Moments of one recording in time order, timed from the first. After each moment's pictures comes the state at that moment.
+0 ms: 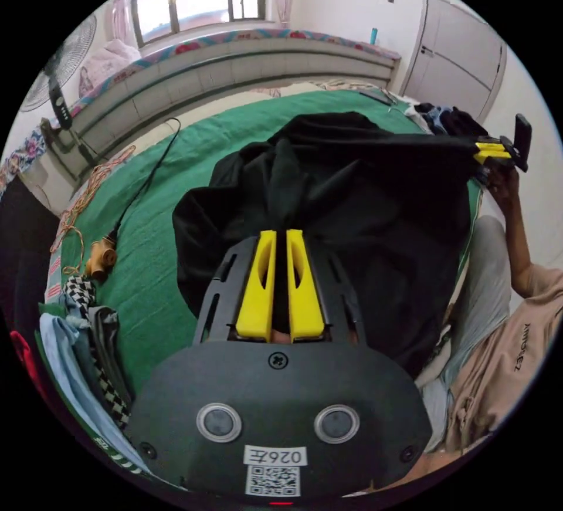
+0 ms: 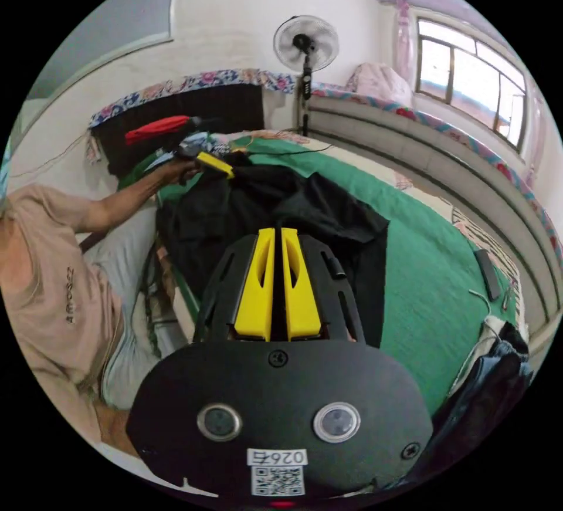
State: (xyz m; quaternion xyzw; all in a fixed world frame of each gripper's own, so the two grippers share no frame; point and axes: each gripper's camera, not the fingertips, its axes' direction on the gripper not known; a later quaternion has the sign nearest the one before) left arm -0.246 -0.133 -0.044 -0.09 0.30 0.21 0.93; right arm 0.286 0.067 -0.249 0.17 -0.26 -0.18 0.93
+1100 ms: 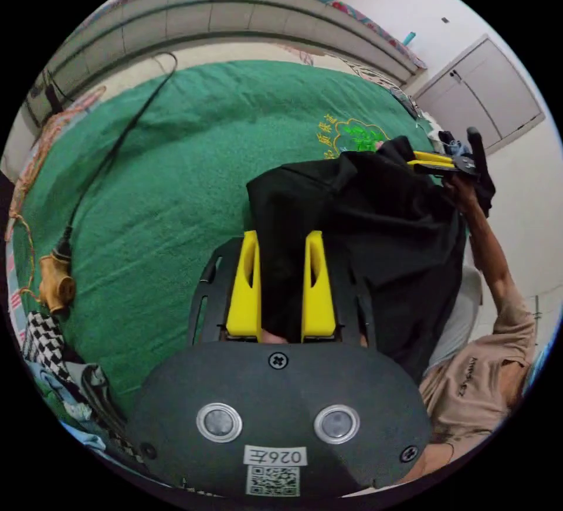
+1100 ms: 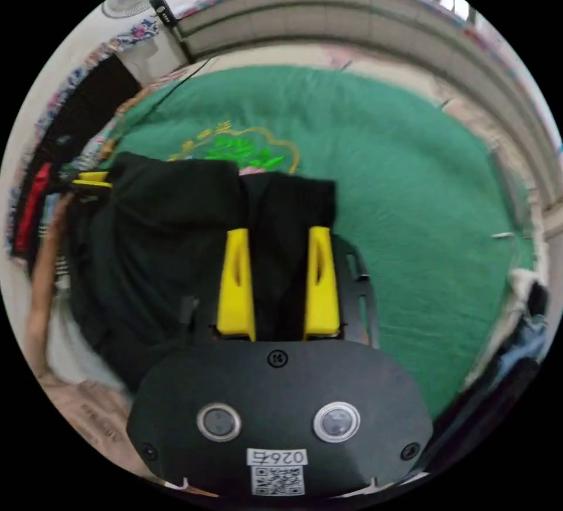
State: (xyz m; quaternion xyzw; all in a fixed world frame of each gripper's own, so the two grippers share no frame) left arm -0.278 -0.256 0.046 -0.17 0.37 0.12 0.91; right arm 0.280 -0.187 -0.105 -0.03 -0.14 0.01 0.99
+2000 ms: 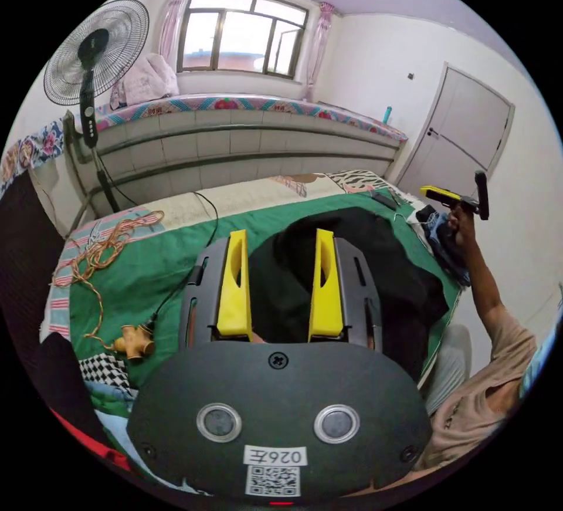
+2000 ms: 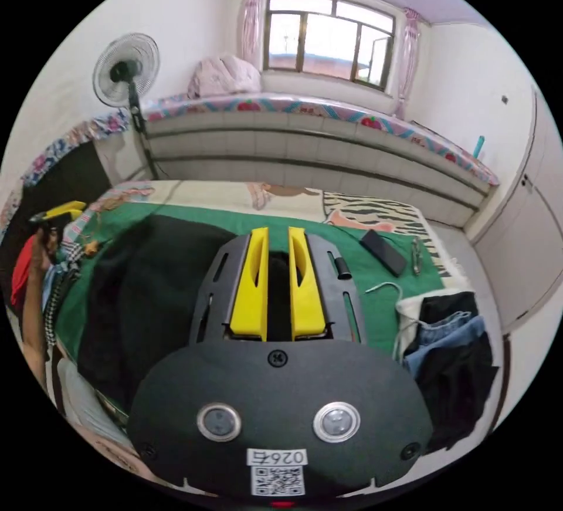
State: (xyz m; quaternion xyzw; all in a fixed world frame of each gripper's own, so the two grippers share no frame) left arm -0.336 -0.309 -0.069 0.05 0.33 0.03 0.94; right arm 0.326 -0.231 -0.230 0.19 -0.06 0.16 0.97
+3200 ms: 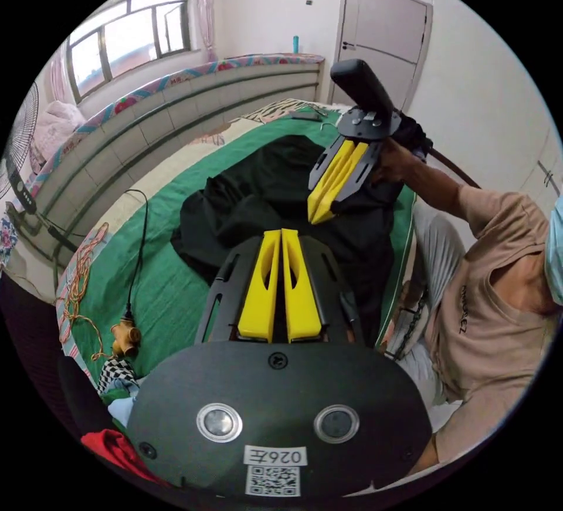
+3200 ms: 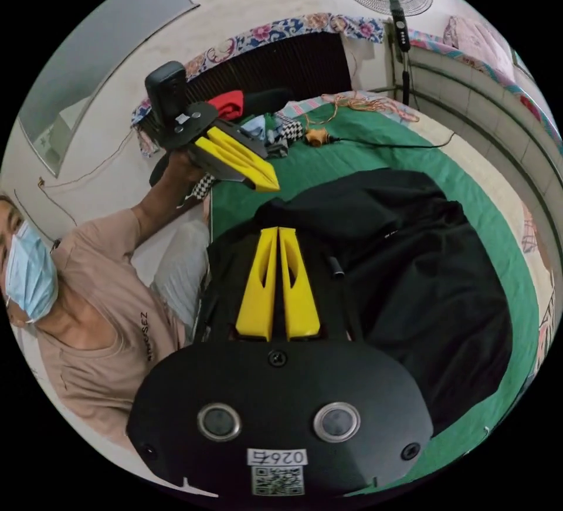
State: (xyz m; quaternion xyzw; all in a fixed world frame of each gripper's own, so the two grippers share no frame) left arm -0.241 -0.233 -0.144 0.00 0.35 0.27 0.90; right arm 0.045 -0.335 -0.136 0.08 -0.42 -0.23 0.87
